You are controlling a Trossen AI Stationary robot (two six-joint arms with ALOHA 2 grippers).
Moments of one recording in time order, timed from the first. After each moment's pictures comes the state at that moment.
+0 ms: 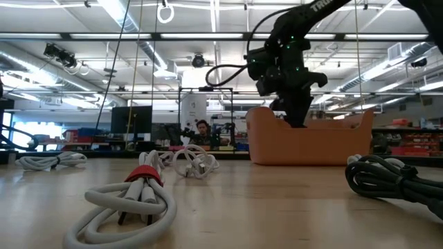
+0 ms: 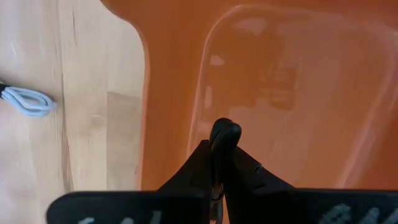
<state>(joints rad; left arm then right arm) -0.09 1.28 1.43 -0.34 -0.16 -0.20 -0.46 1.86 1.45 -1.18 -0.16 -0.60</state>
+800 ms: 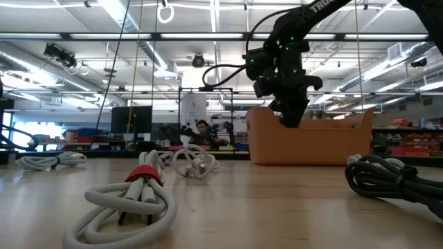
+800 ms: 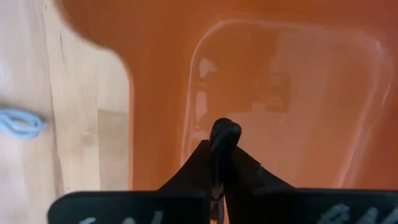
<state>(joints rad) -0.09 1.28 1.43 -0.34 -0.16 -0.20 -0.45 1.86 1.43 -1.11 -0.15 -0.55</state>
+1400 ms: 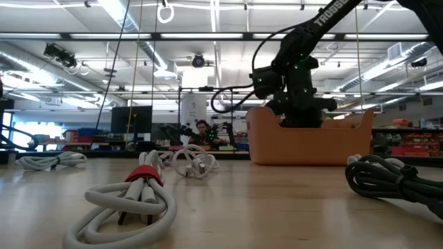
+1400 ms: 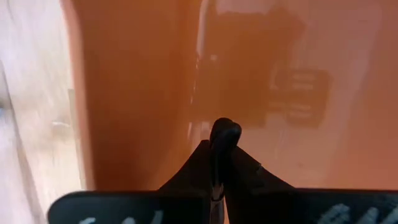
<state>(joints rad) -0.09 1.28 1.43 -0.34 -0.16 -0.20 -0.45 1.86 1.23 -0.97 -0.13 -0.54</state>
